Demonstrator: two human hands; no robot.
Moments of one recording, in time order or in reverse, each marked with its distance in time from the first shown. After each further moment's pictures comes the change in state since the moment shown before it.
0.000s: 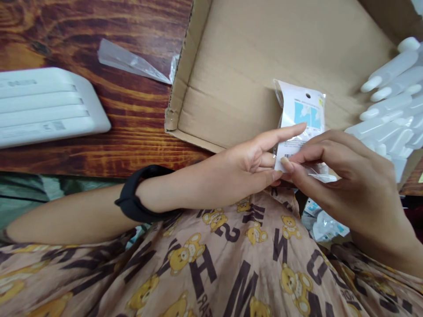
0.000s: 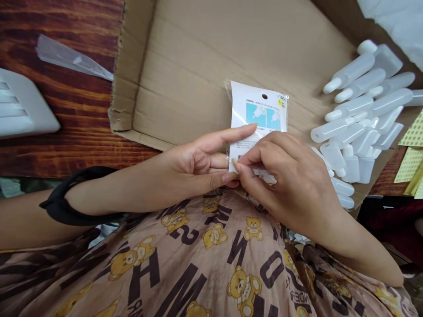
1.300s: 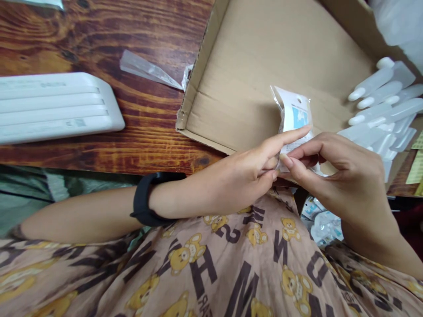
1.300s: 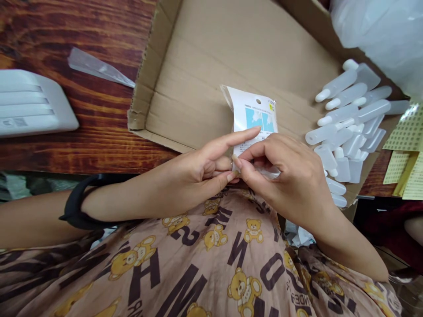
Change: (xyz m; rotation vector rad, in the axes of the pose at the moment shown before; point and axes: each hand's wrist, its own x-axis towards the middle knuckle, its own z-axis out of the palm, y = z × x) left_hand -0.011 -0.007 0.006 0.303 -0.080 0.175; right_hand 0.000 -0.004 0.003 0.054 0.091 0.038
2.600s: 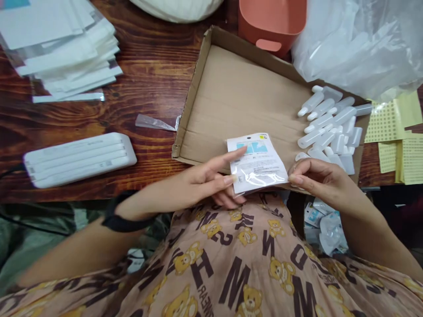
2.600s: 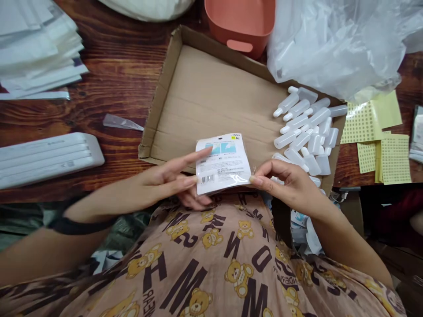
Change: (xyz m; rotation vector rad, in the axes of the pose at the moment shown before) left_hand -0.020 0.028 -0.035 0.000 -0.088 -0.277; right_hand -0.050 0.042 -0.032 0.598 -0.118 0.302
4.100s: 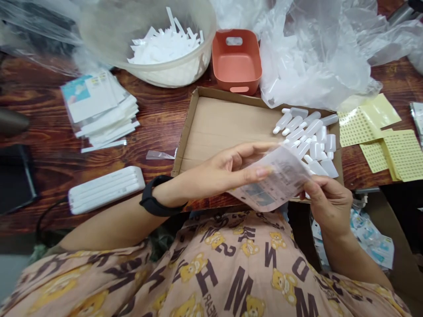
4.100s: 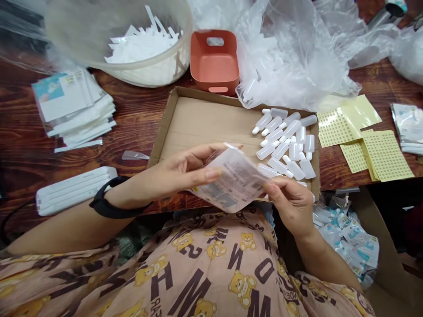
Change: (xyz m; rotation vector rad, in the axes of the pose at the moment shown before) left_hand 0.063 0.073 0.065 0.177 -0.045 0.255; right_hand -0.046 0.030 0.025 0.134 0.714 -0.259
